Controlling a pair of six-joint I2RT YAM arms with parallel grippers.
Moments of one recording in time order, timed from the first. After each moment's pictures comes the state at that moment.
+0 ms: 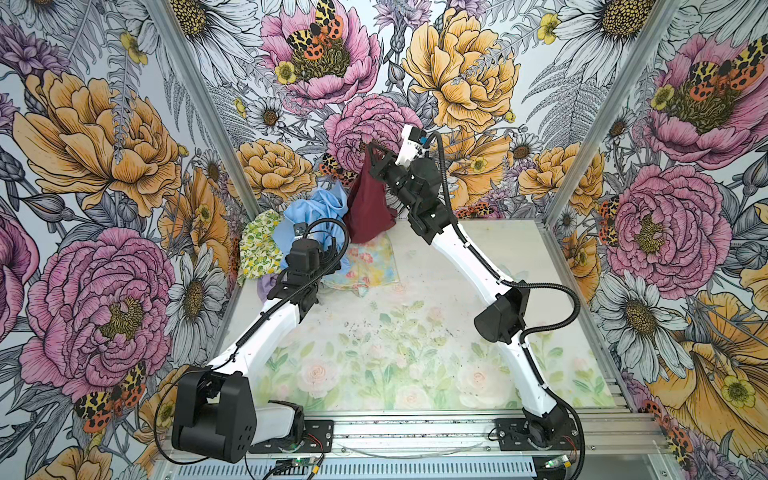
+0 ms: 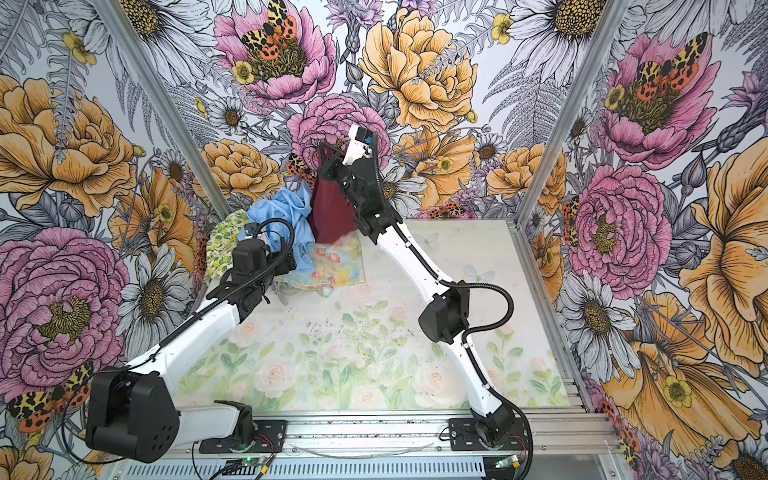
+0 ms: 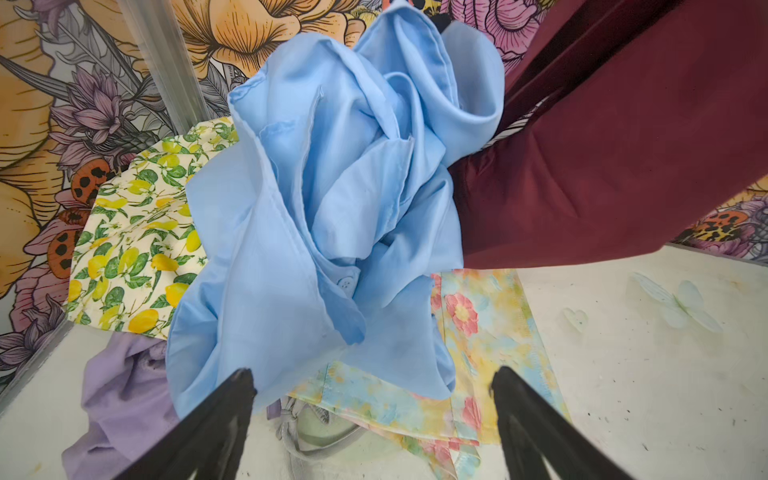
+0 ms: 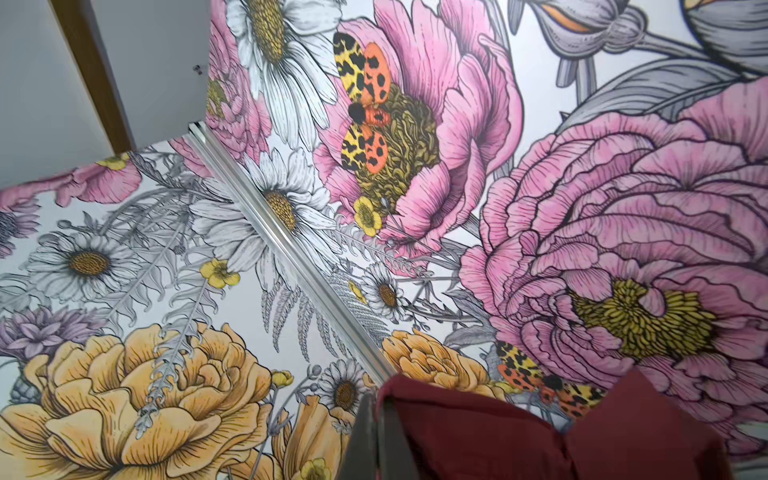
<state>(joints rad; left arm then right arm) -0.21 1.30 0.91 -0.04 -0.27 -0.28 0.63 2.37 2.61 0.03 -0.02 0.67</state>
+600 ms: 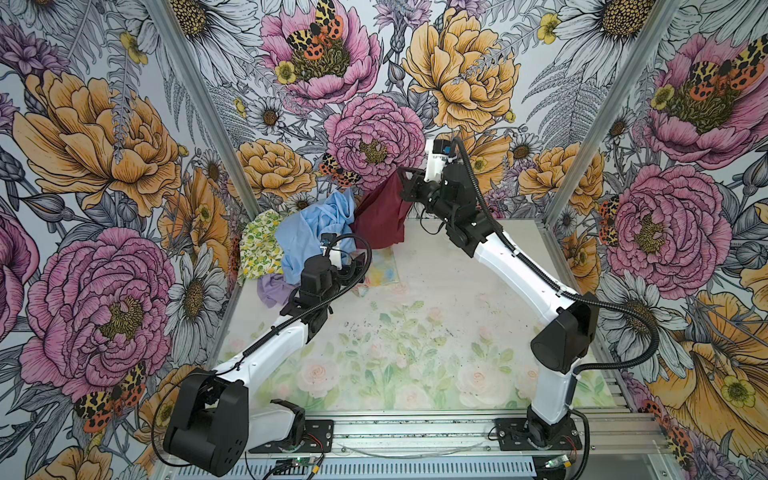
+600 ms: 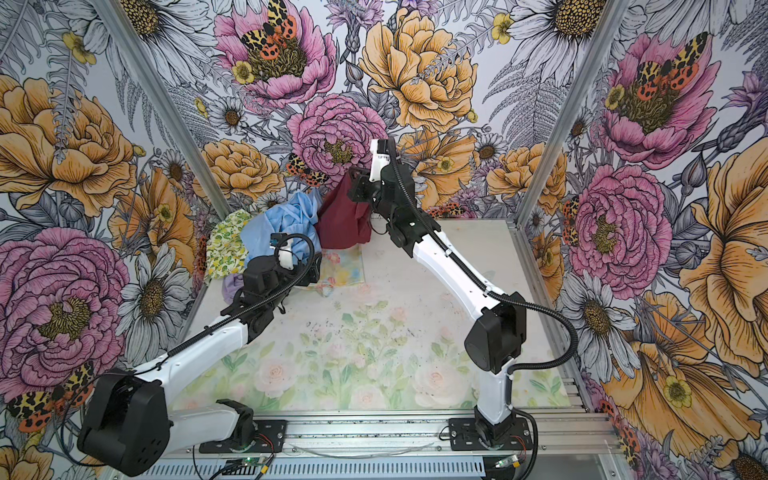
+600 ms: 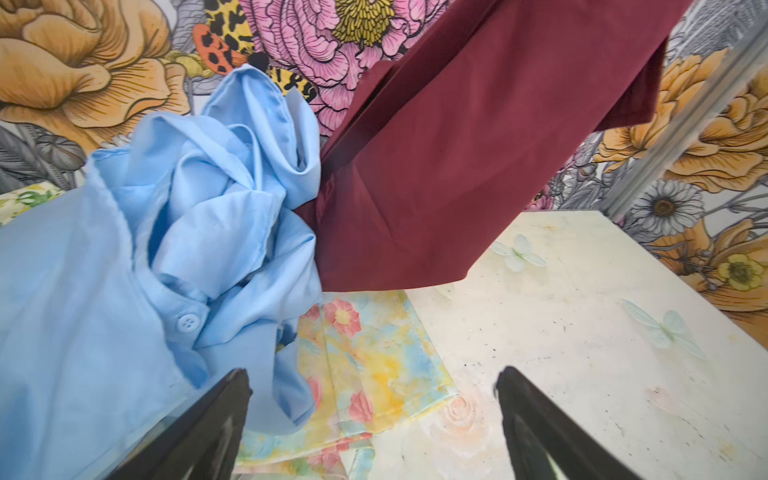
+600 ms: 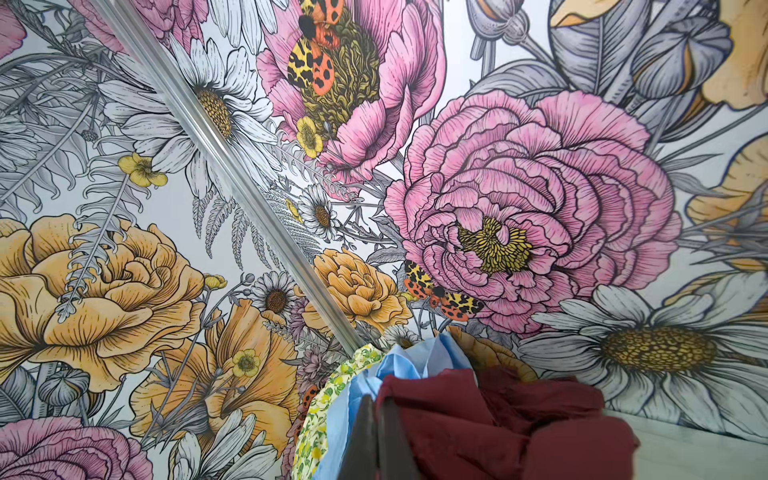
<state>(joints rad) -0.36 1.26 0.73 0.31 -0.06 -0.19 0.58 1.86 1.94 -0.06 -0.07 0.48</state>
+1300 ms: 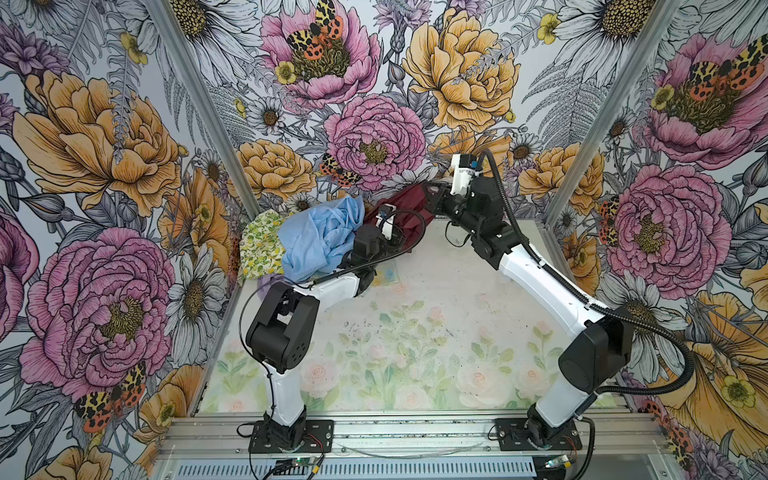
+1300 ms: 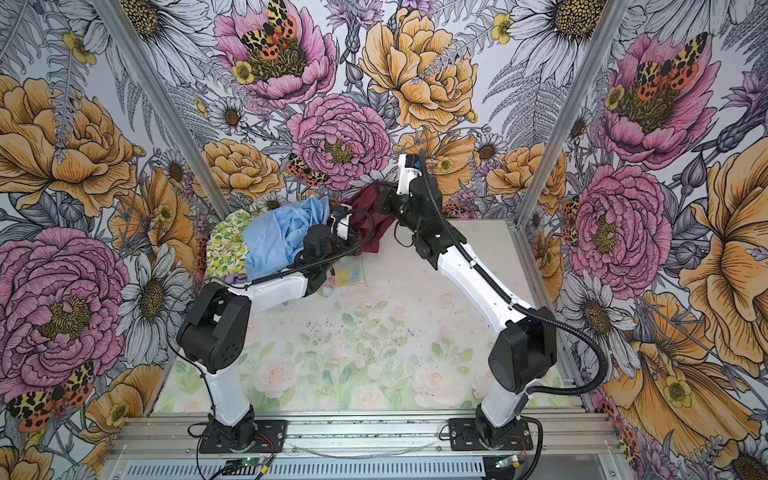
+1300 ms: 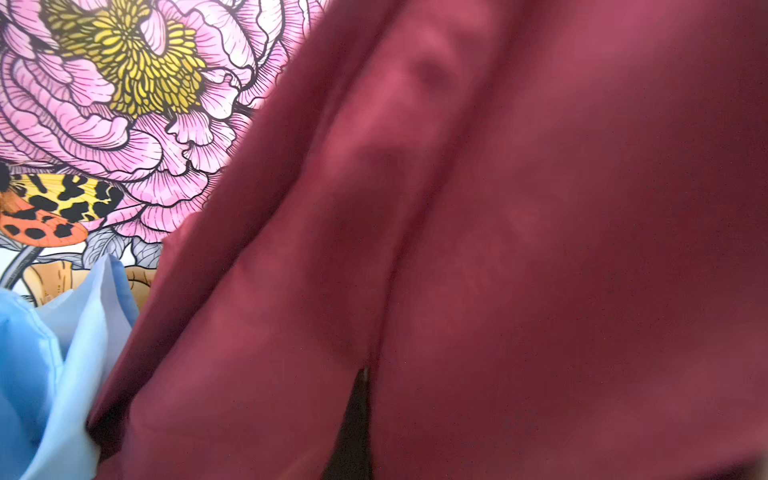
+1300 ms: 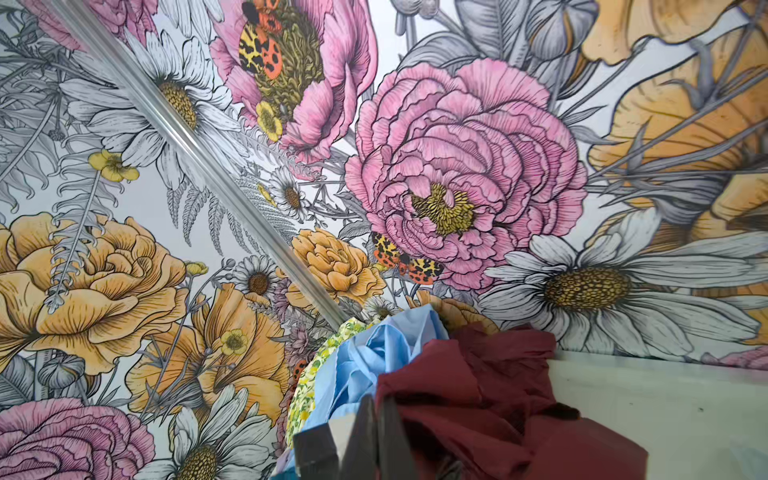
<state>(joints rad) -0.48 1.86 1.24 0.52 0.00 -0.06 0.46 1.68 1.63 0.00 -0.15 0.55</state>
